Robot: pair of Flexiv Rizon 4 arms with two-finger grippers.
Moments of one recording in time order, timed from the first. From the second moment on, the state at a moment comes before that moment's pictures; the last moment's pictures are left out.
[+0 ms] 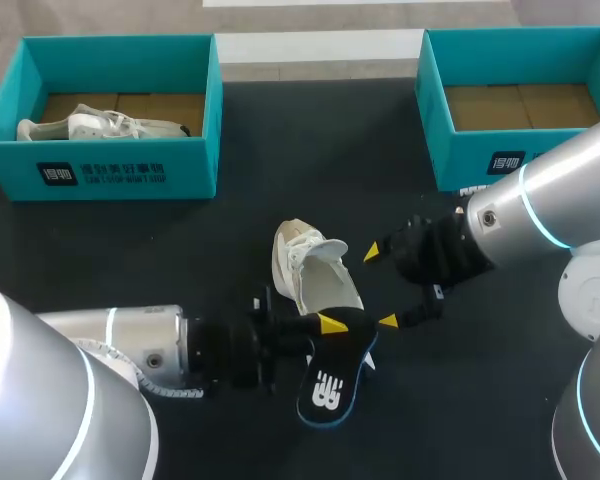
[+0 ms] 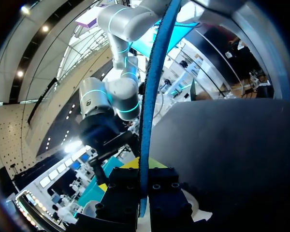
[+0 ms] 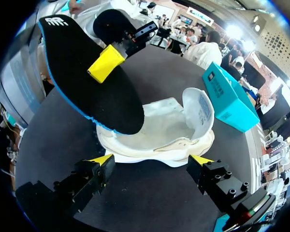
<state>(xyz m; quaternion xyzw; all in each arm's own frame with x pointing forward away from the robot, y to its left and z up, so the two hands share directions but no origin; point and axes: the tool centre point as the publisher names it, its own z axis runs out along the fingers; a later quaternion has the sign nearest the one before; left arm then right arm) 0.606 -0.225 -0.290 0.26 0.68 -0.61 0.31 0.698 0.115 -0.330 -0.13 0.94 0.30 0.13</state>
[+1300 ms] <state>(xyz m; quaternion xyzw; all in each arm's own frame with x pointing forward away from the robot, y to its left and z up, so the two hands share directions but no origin) 0.628 -0.231 -0.326 0.20 0.71 -0.61 0.29 0.698 0.116 -0.330 -0.13 0.94 0.30 0.13</state>
